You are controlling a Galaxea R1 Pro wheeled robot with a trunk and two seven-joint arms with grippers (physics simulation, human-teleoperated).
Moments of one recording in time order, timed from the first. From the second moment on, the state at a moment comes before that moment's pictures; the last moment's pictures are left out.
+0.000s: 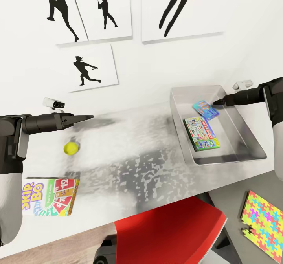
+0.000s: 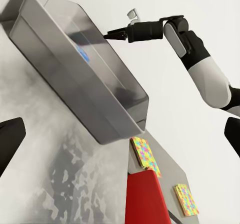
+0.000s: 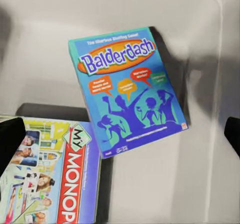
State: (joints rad) left arm -1.01 0.31 0.17 -1.31 0.12 1.04 -1.57; right arm -1.50 -0.39 -0.06 -0.72 0.47 0.82 0.90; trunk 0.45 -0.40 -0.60
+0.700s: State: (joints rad) left arm -1.01 0.31 0.17 -1.31 0.12 1.04 -1.57; right arm -1.50 -0.39 -0.07 -0.72 0.47 0.83 0.92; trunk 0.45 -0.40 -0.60
